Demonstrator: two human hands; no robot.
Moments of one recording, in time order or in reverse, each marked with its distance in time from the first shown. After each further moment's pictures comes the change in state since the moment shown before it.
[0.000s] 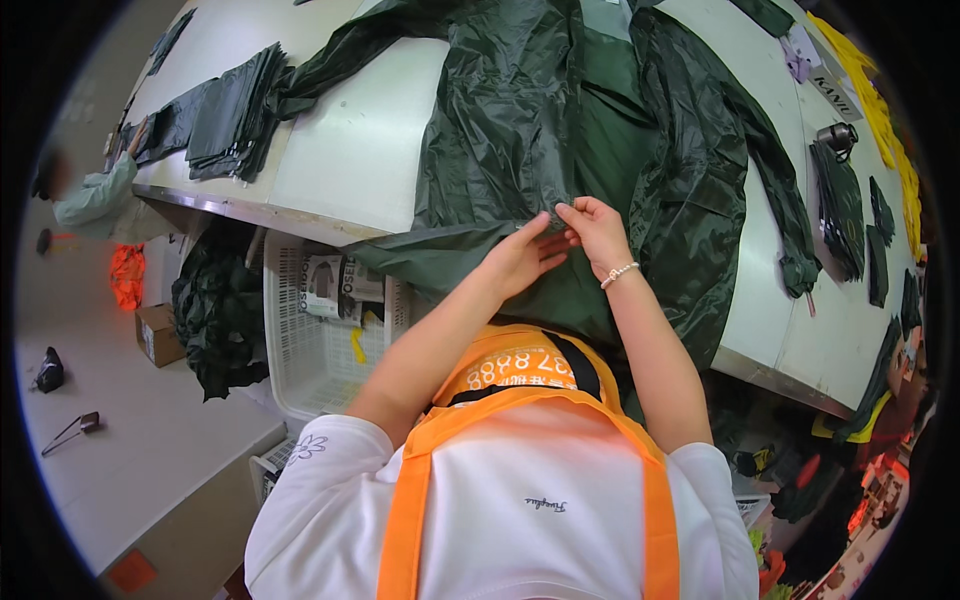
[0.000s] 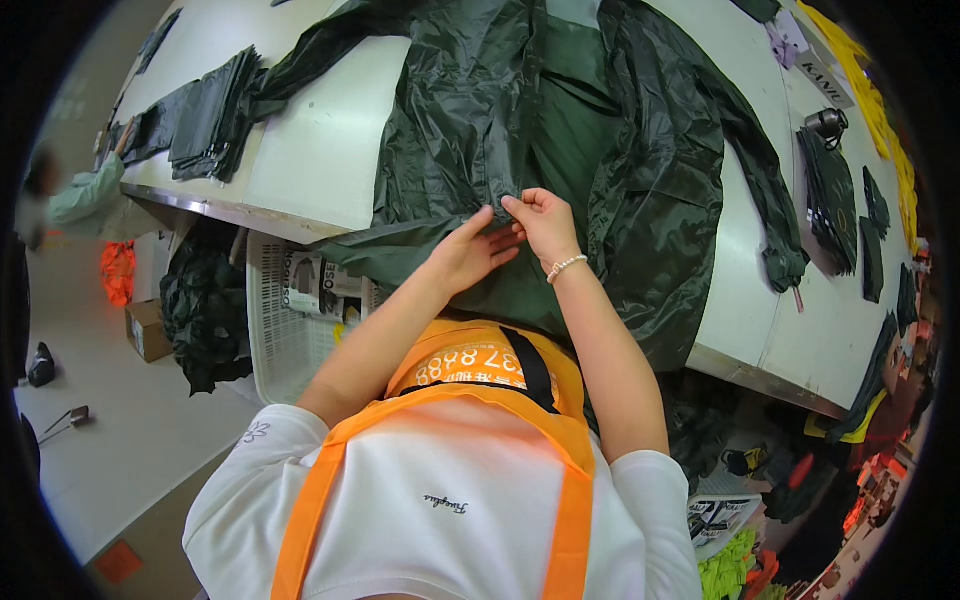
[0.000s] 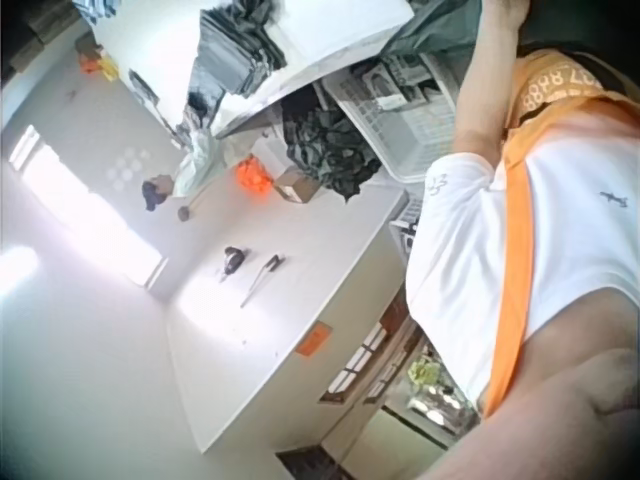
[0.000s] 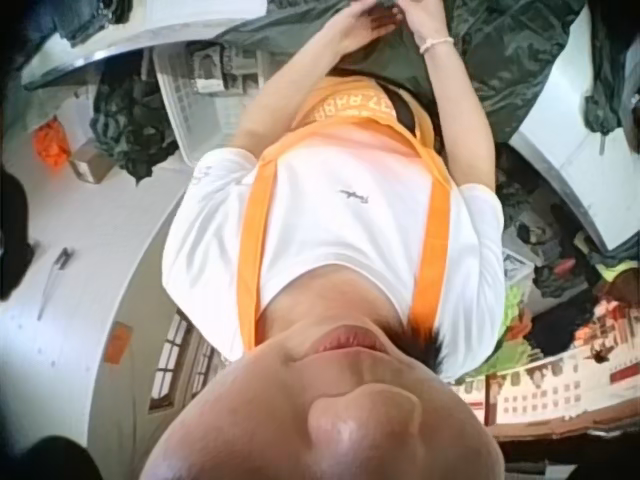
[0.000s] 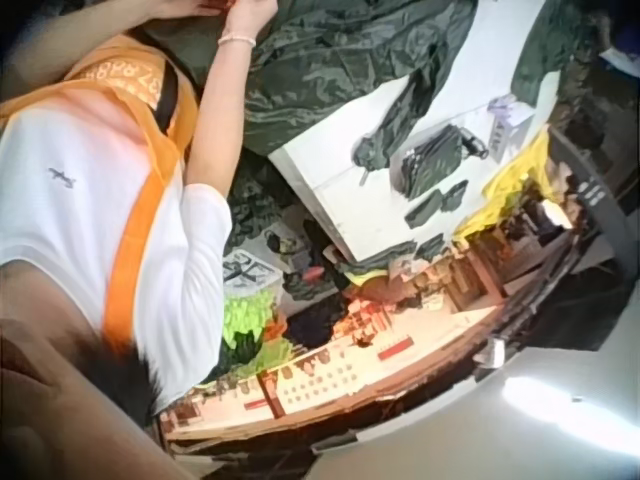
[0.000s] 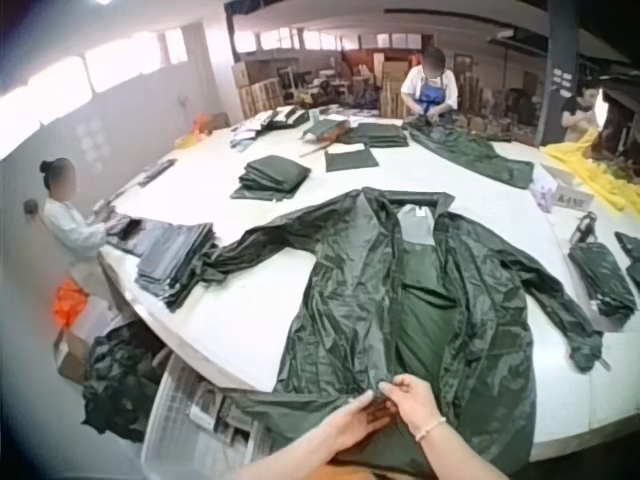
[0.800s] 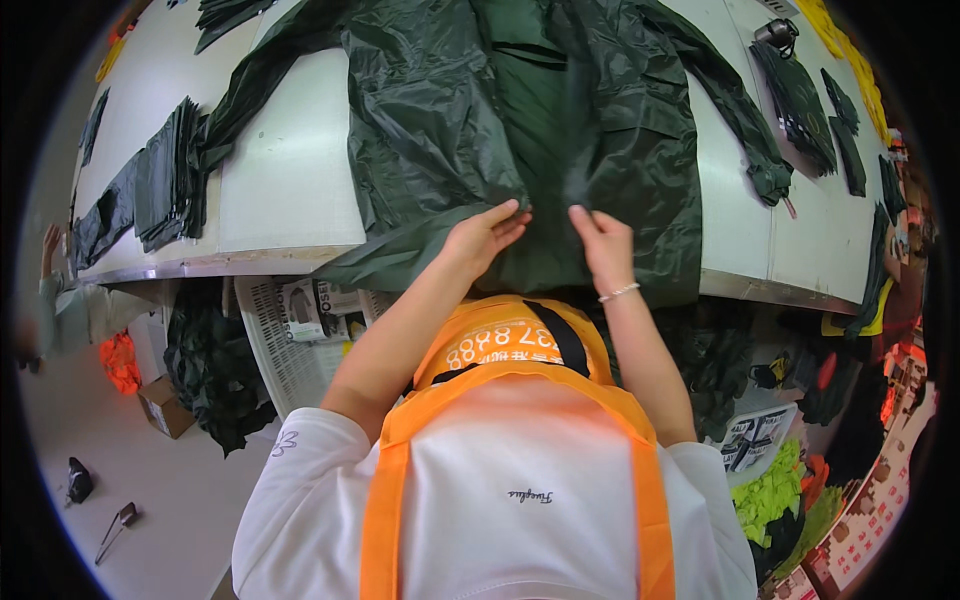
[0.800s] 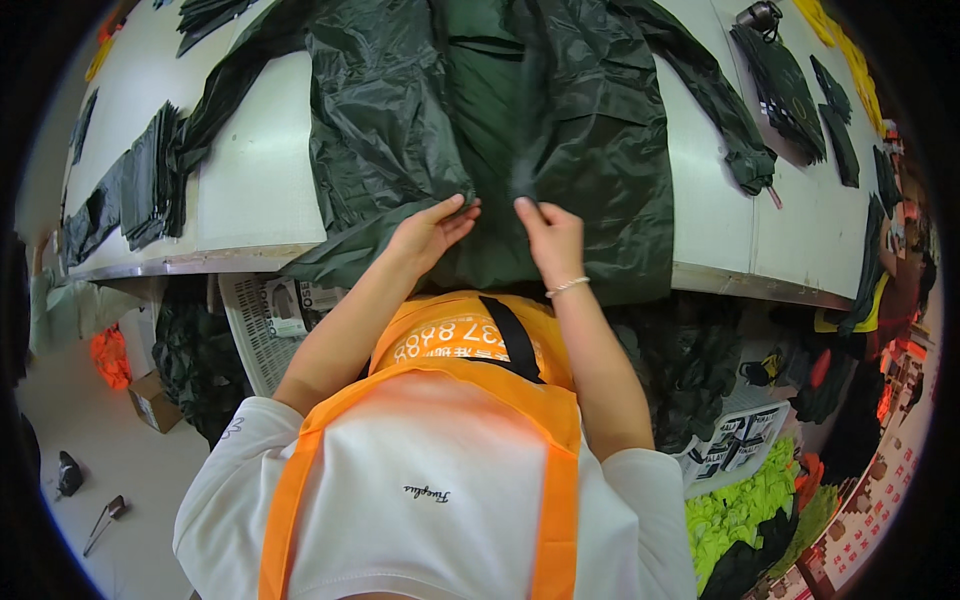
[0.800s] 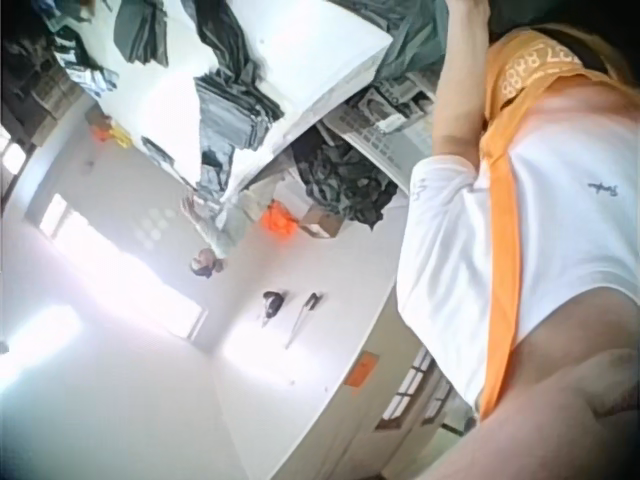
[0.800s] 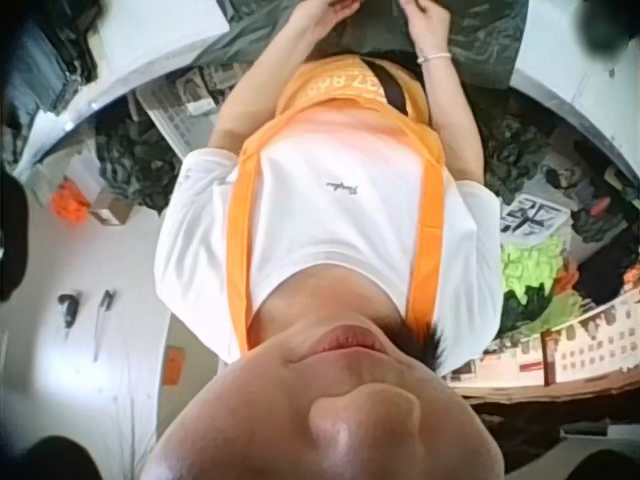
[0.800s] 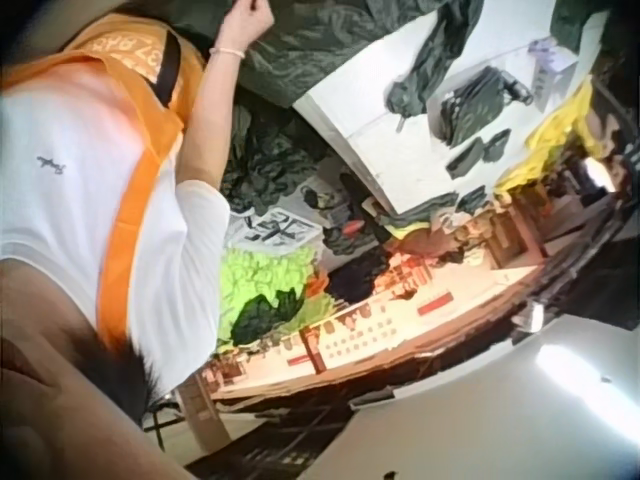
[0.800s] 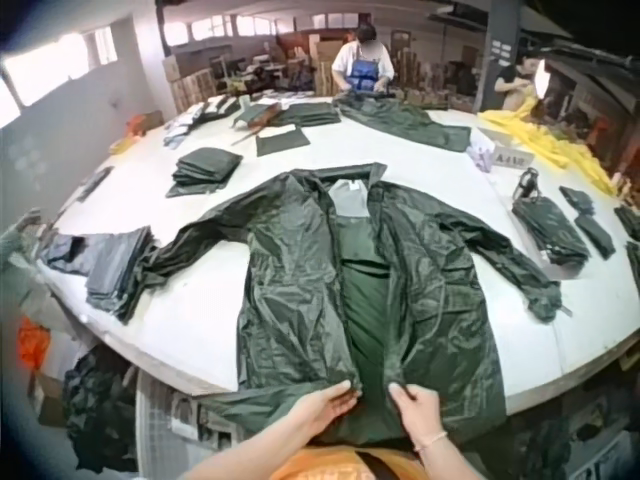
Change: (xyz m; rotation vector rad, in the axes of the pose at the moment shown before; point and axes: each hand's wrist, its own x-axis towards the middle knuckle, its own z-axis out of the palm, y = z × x) left_hand 0.009 -0.013 0.001 0.124 0.137 -0.121; right_hand -0.073 0.052 -0.062 -0.224 0.513 -0.091
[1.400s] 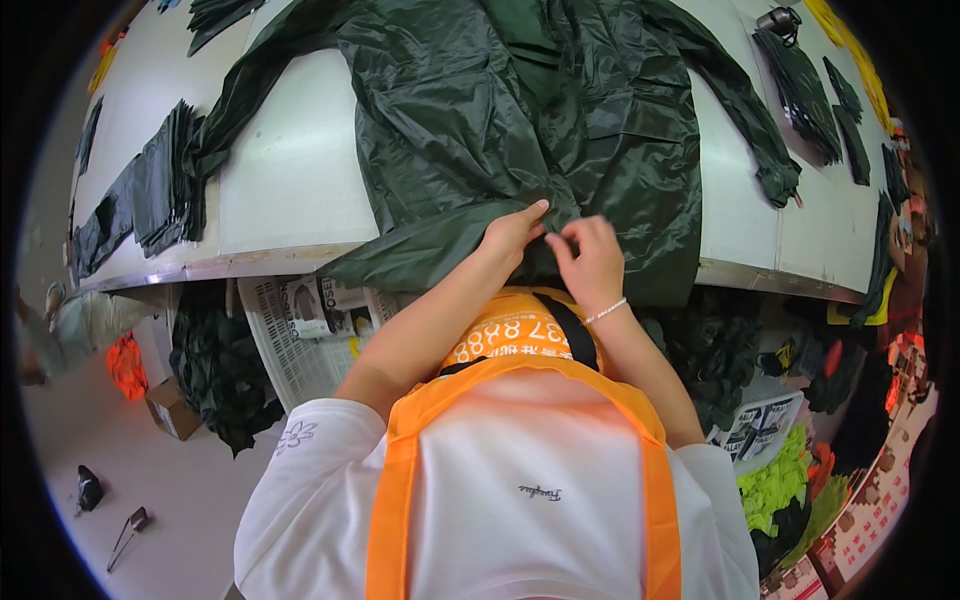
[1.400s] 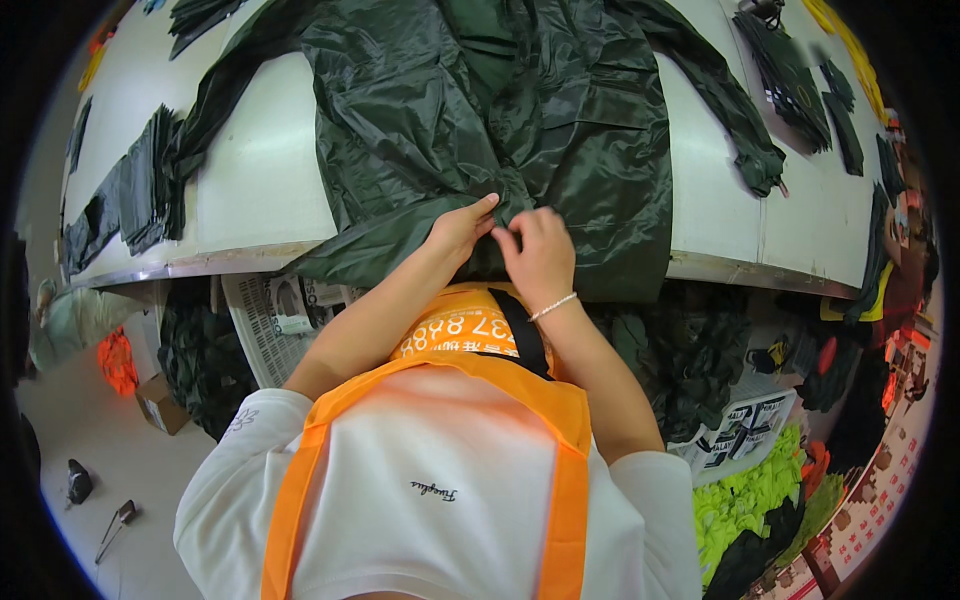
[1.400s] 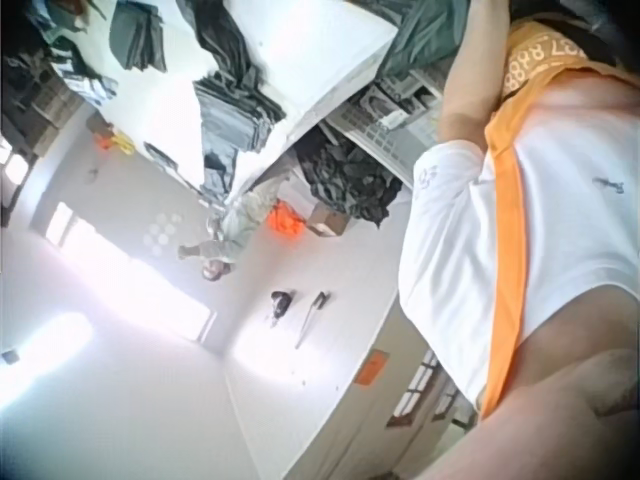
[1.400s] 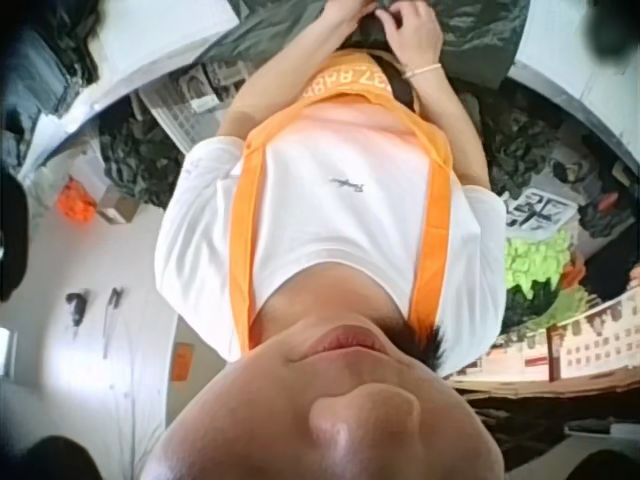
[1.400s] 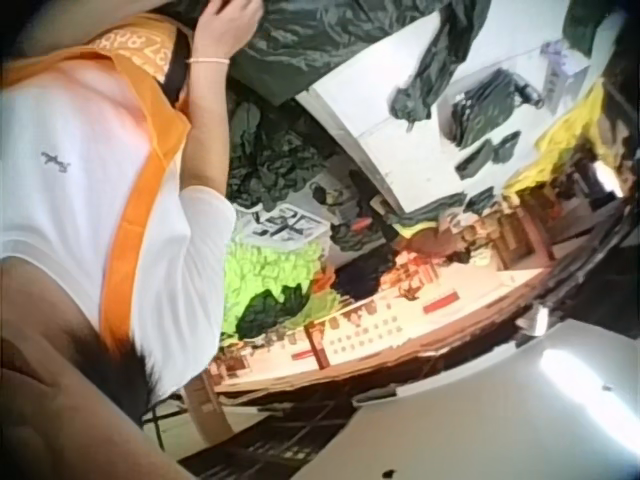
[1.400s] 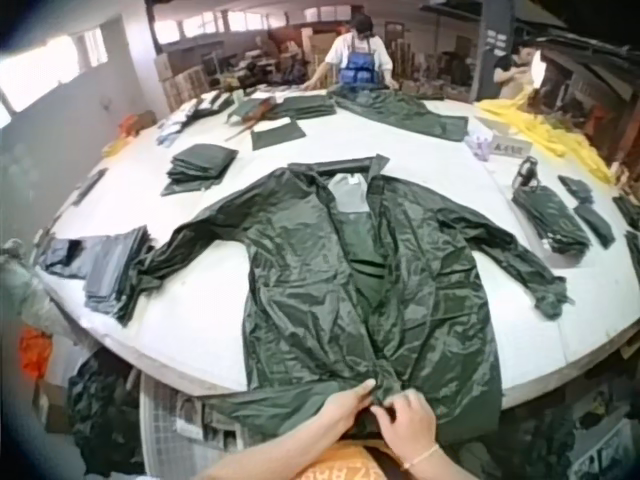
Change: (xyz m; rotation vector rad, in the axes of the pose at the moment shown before) left_hand 0.034 -0.040 0.015 0.065 0.172 -0.019; right_hand -0.038 -0.004 0.017 -0.665 0.042 -0.653
